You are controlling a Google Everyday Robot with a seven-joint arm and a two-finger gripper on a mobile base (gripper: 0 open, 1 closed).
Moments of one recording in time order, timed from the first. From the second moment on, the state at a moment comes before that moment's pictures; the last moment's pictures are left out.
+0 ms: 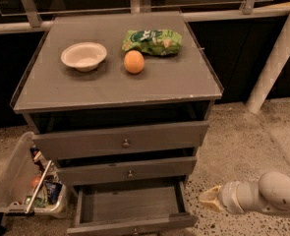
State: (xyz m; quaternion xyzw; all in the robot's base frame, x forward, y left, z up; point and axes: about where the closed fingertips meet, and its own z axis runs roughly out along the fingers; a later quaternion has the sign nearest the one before) arm 0.424 -0.230 0.480 -0.42 0.85 0.20 0.26
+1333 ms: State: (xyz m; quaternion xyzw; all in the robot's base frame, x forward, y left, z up) arm 0.420 -0.204 0.408 -0.42 0.85 0.20 0.24
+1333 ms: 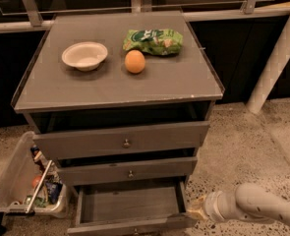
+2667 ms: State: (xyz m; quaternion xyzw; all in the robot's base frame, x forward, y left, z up) arm 0.425 -0.180 0.322 -0.46 0.82 0.15 0.30
